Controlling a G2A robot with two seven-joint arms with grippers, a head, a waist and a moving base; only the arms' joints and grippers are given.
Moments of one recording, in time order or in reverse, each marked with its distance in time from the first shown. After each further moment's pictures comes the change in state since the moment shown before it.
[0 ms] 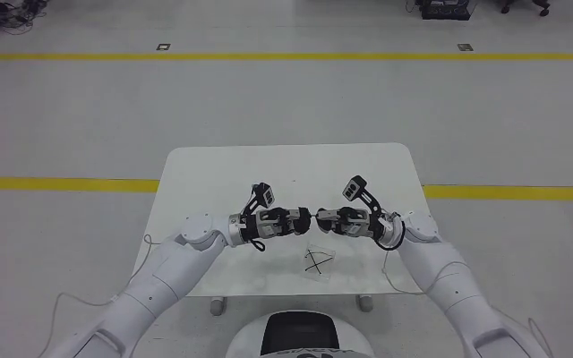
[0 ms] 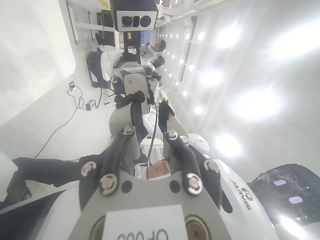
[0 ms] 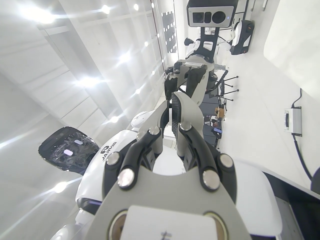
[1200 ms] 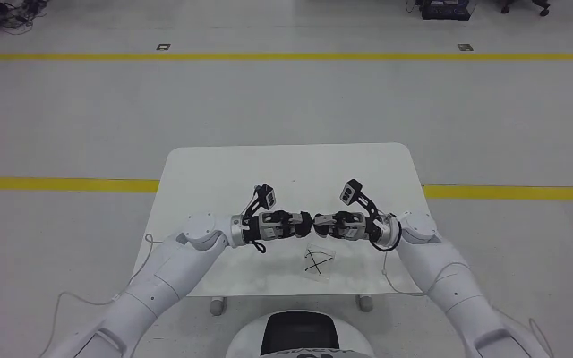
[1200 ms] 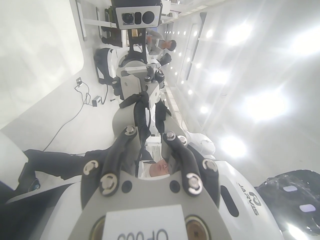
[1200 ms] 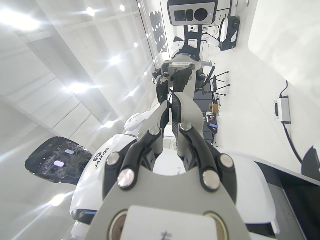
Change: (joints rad) left arm -0.004 -0.005 0.002 -0.001 0.049 0.024 -0.004; right arm -0.001 0.007 -0.017 -0.015 -0.064 0.046 -0.028
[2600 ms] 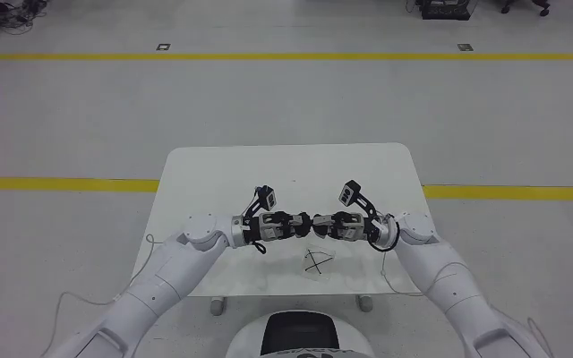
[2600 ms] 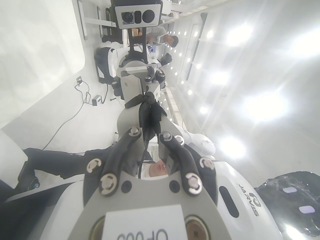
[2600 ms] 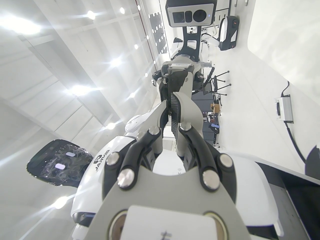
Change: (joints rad) left arm 0.001 -0.007 -0.001 0.013 0.000 0.002 -0.006; right arm 0.001 -0.001 -0.015 0.010 0.009 0.004 -0.013
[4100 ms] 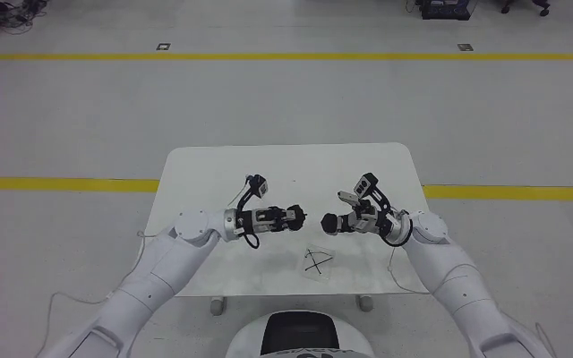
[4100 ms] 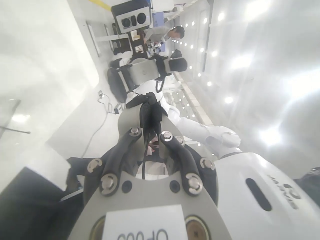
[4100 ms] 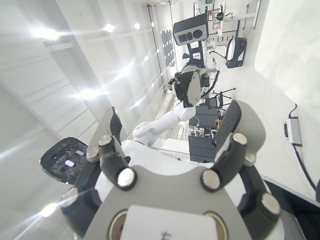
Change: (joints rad) left arm -0.006 0.019 -0.071 0.000 0.193 -0.171 0.007; right arm -0.028 0.018 0.084 -0.016 0.050 -0.030 -0.036
